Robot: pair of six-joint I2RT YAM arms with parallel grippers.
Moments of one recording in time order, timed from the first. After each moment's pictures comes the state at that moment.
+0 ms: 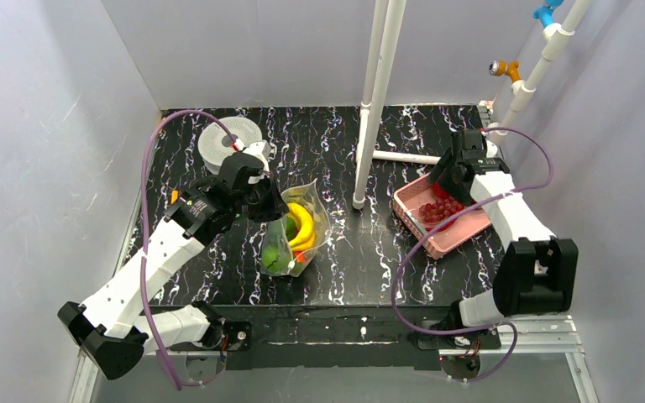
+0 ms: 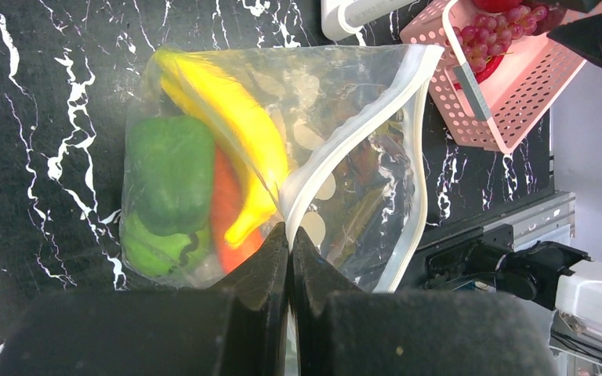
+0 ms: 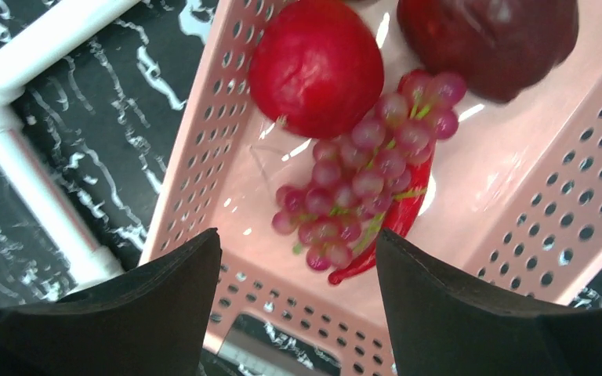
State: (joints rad) left arm -0.67 1.10 1.24 -0.88 -0.05 -0.64; right arm 0.11 1.40 1.12 -0.69 0.21 0.66
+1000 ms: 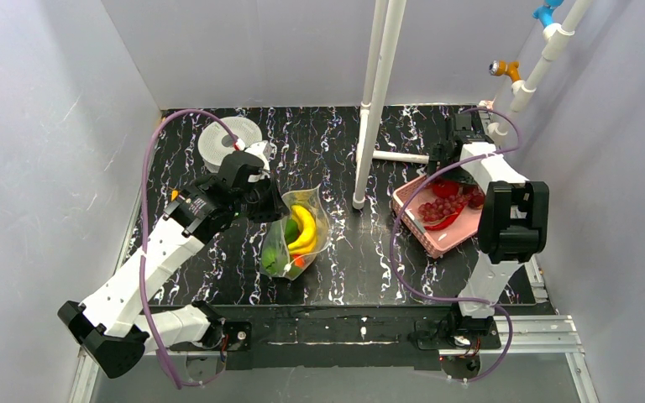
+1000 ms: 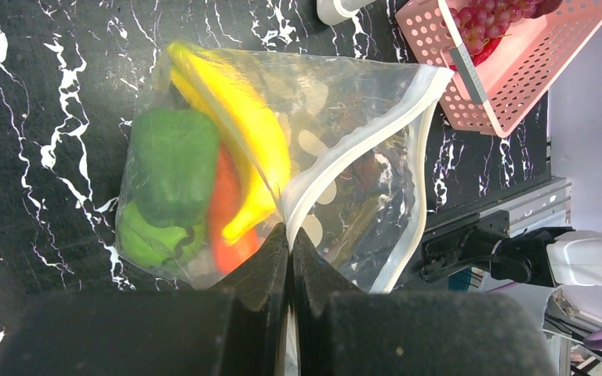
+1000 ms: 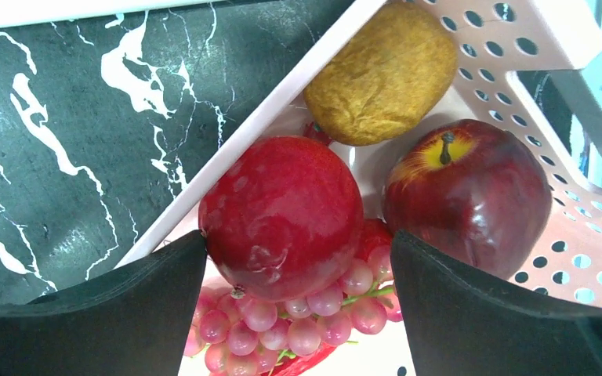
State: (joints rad) left arm -0.67 1.11 1.27 -0.92 -0.03 -0.64; right arm 0.04 1.83 1.39 -0.66 0.24 0.18
